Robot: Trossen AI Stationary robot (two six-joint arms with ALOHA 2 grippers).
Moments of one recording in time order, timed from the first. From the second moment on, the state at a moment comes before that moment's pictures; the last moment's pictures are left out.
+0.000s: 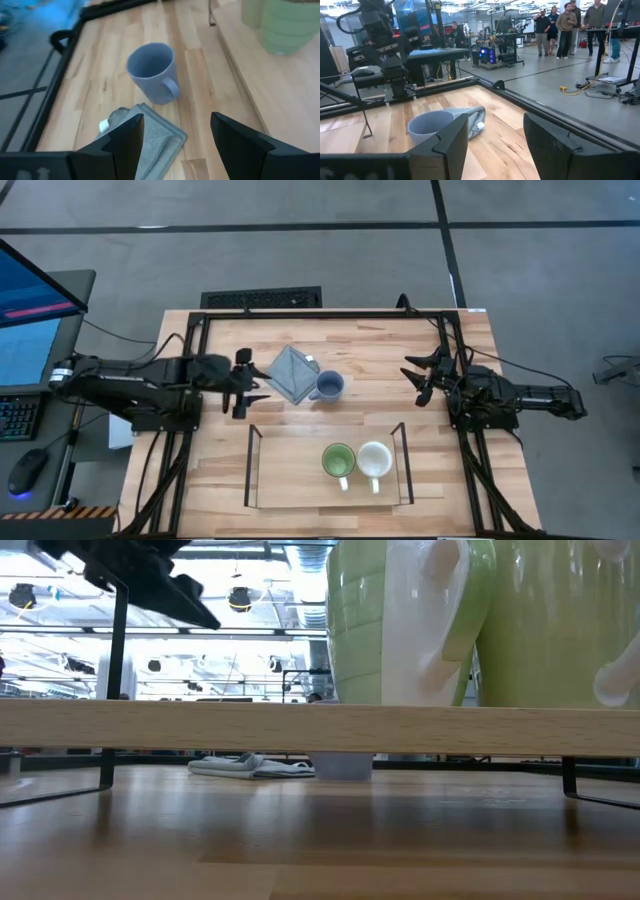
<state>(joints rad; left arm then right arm) 0.04 0.85 0.64 -0.33 -0.06 0.24 -0.07 0.05 0.01 0.04 0.34 0.04</state>
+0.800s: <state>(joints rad) 0.34 1.40 1.08 -0.51 0.36 0.59 -0.07 0.05 0.01 0.04 0.34 0.04</state>
